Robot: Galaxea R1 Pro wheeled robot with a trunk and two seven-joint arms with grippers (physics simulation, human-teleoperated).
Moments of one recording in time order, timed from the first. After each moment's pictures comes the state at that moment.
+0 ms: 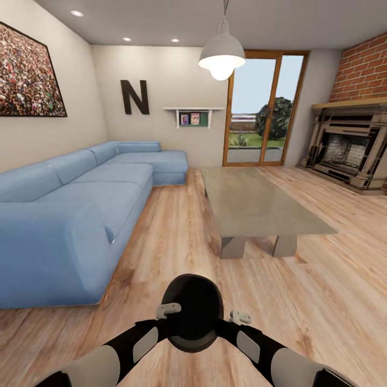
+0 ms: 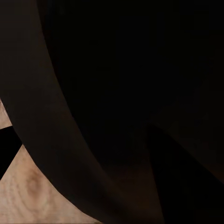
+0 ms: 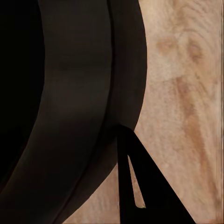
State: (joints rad) left arm -0.69 -0.08 -0.86 -0.29 1.03 0.19 0.06; right arm -0.69 0.08 0.91 -0.17 -1.24 0.08 0.00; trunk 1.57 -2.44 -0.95
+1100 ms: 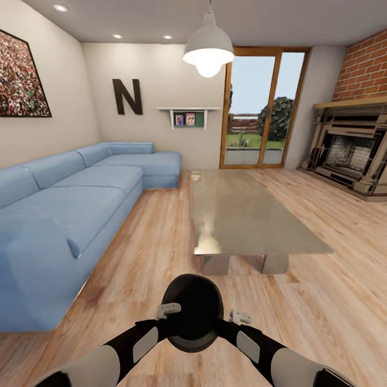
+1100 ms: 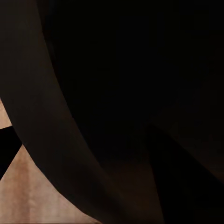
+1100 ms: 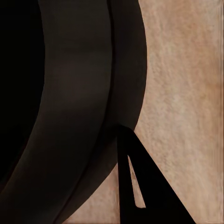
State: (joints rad) left arm -0.69 -0.08 -0.86 -0.29 1.03 0.19 0.06; right arm -0.69 0.08 0.91 -0.18 -1.25 0.08 0.00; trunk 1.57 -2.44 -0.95
